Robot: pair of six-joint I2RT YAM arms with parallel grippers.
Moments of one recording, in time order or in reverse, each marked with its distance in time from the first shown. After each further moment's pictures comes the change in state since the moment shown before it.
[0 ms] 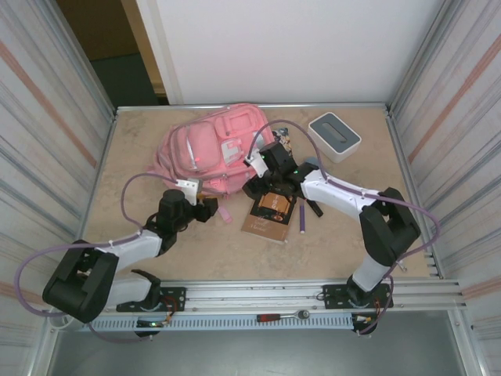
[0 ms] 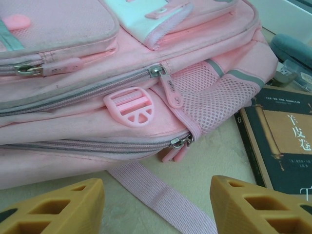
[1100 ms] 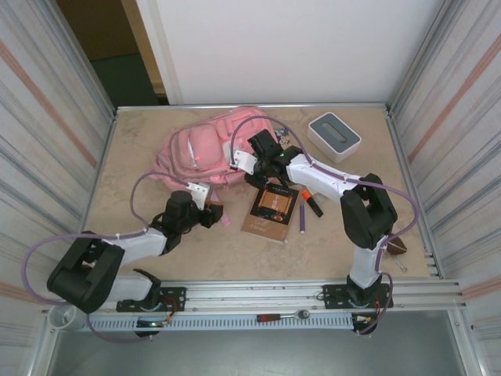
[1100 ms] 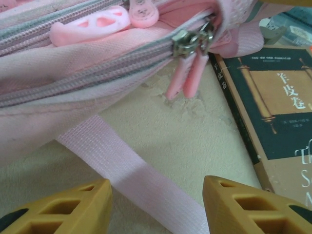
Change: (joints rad) left arm -0.056 0.086 0.018 -0.005 0.043 0.109; right arm -0.017 0.174 0.260 -0.196 -0.095 -0.404
